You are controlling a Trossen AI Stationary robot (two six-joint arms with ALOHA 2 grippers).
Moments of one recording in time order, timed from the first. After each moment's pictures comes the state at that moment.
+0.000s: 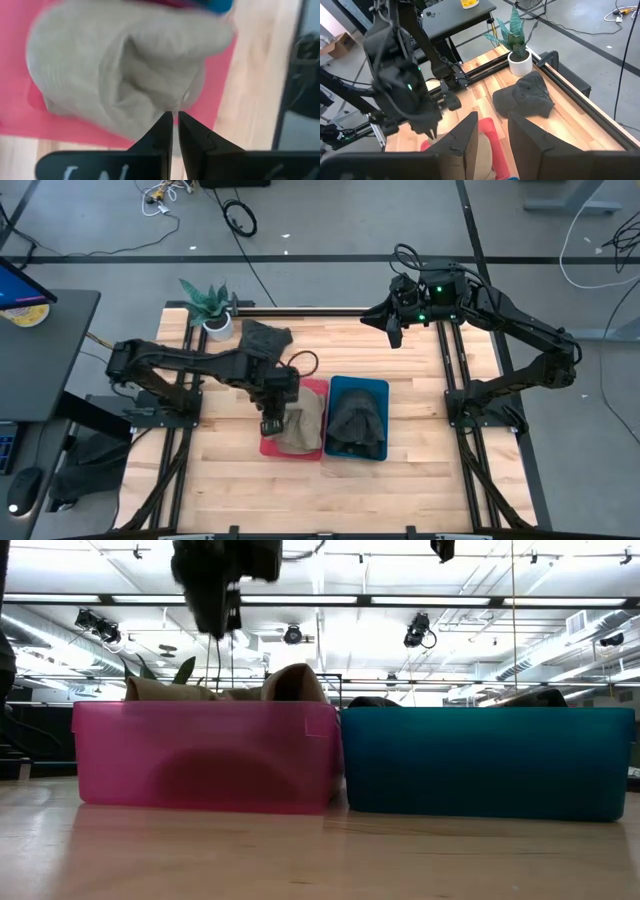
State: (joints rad) left arm -0.07 1.55 1.32 -0.98 0.20 -0.28; right arm -0.34 1.26 1.57 -0.72 -0.20 0.28
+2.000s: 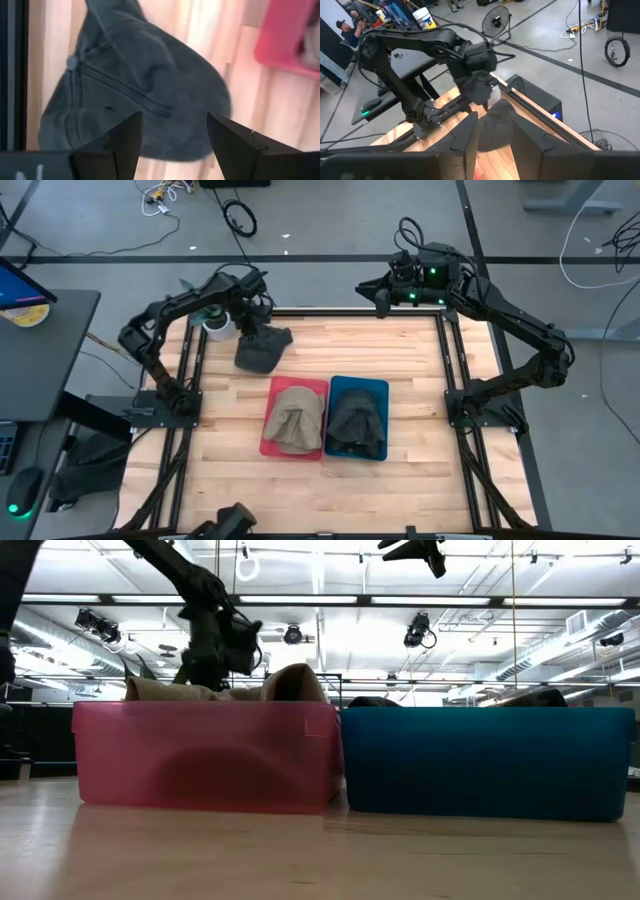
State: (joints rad) left arm 0.84 1.69 1.32 -1.09 0.20 0.69; right arm -0.48 1.32 1.57 -0.57 -0.14 0.36
